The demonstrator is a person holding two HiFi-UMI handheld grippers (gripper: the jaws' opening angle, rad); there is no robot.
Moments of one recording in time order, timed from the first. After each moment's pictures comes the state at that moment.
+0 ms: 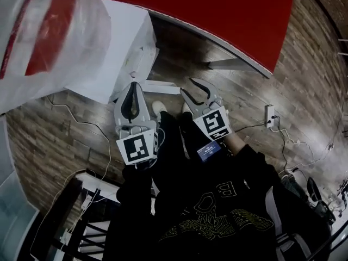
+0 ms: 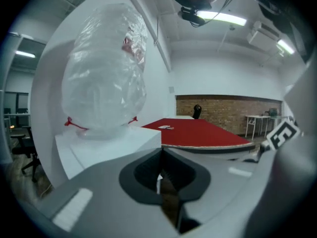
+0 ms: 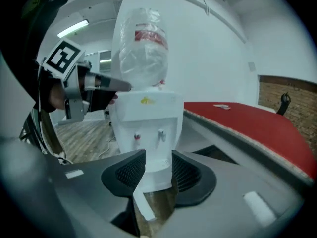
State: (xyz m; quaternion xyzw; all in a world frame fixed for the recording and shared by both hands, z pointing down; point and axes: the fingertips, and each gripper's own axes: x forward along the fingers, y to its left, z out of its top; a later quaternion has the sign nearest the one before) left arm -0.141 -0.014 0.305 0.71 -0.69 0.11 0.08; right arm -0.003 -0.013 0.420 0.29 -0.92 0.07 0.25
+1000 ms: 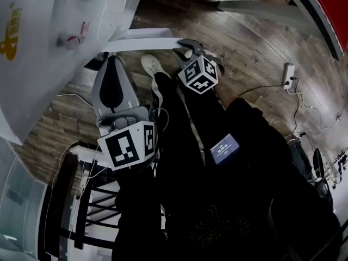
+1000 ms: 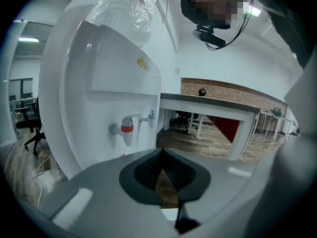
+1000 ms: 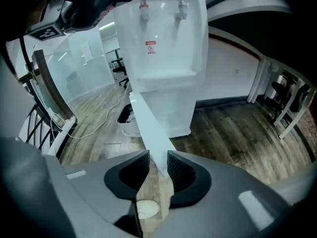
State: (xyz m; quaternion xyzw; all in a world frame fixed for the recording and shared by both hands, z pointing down) left arm -0.121 0.012 0.496 0.68 -0.70 0.14 0.17; right arm 0.003 0.055 0.765 0.17 -0.87 0.12 0.45
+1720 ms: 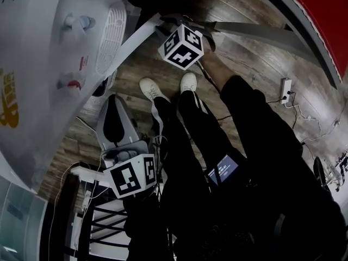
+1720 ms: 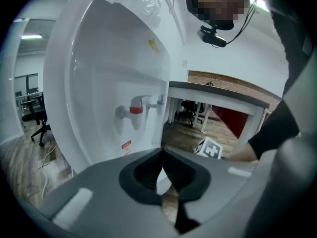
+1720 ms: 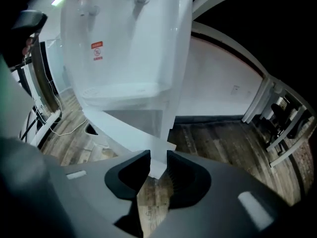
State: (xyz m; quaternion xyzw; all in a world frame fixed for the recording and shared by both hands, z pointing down) left arm -0.137 0.014 0.529 0.65 -0.71 0.16 0.22; right arm -0.052 -0.131 0.762 0.20 -0.87 0.05 0.45
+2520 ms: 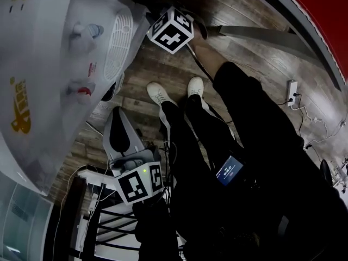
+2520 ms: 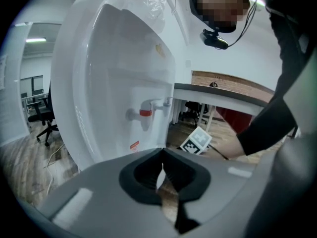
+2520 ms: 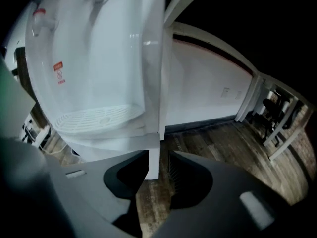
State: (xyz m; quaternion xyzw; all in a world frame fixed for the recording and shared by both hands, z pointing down) left arm -0.152 0.024 0.524 0.63 -0.73 0.16 0.22; right arm -0.098 -0.199 0.742 0.25 -0.88 0.07 0.41
